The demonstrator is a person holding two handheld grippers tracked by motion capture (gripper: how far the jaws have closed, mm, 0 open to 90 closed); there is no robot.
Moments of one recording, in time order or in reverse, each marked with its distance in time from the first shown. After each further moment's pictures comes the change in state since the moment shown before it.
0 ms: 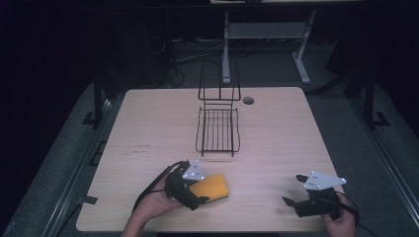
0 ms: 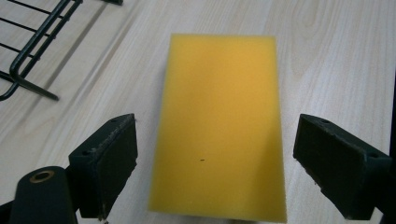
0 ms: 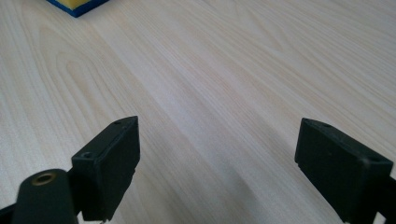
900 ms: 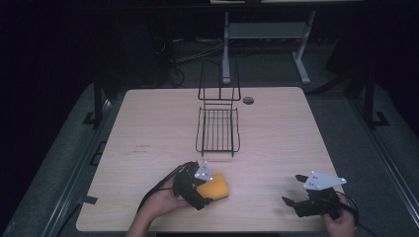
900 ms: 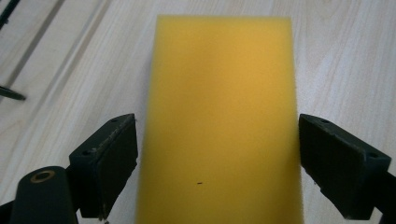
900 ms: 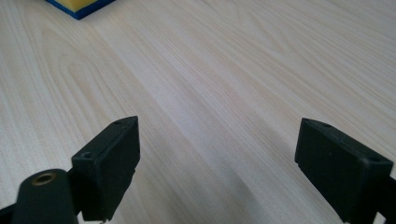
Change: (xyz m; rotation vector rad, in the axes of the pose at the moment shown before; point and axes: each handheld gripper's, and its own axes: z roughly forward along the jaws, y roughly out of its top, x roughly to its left) left arm 0.000 0.009 0.023 0.098 -0.018 0.012; right arm 0.001 0.001 0.000 -0.005 0.004 -0.001
